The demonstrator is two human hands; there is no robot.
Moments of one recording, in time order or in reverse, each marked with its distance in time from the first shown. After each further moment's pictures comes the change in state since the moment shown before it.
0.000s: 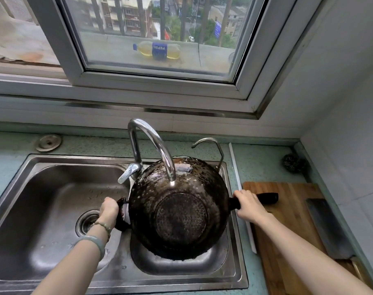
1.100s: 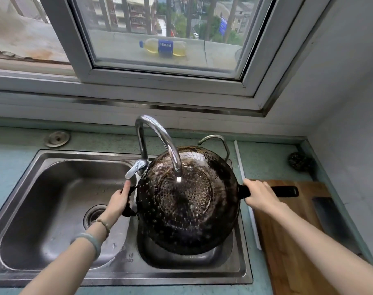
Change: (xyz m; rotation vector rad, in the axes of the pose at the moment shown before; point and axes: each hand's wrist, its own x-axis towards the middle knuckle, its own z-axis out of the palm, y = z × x) left_hand -0.032 0.006 -0.024 0.199 -0.308 0.398; right_hand -0.010 -0.008 -0.049 -0.053 0.043 -0.050
